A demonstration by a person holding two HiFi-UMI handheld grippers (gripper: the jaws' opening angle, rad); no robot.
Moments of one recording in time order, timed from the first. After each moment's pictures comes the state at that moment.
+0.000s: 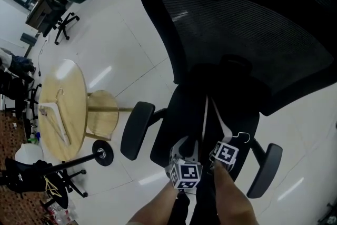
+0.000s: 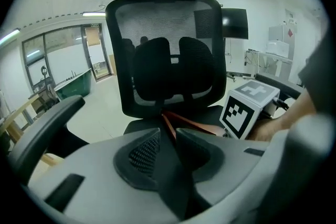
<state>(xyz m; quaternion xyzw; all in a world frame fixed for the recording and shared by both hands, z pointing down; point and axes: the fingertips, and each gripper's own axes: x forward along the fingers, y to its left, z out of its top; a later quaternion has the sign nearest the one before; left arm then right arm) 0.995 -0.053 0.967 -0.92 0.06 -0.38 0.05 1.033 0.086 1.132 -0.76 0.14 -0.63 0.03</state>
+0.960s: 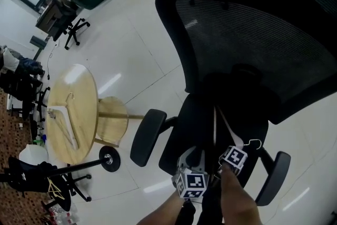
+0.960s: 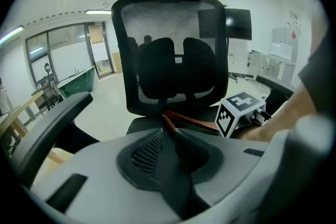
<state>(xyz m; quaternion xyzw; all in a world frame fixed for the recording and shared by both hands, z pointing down) 0.978 -0.062 0.962 -0.92 0.07 -0.38 0.04 1.049 0.086 1.151 -0.78 0.10 -0.61 0.04</state>
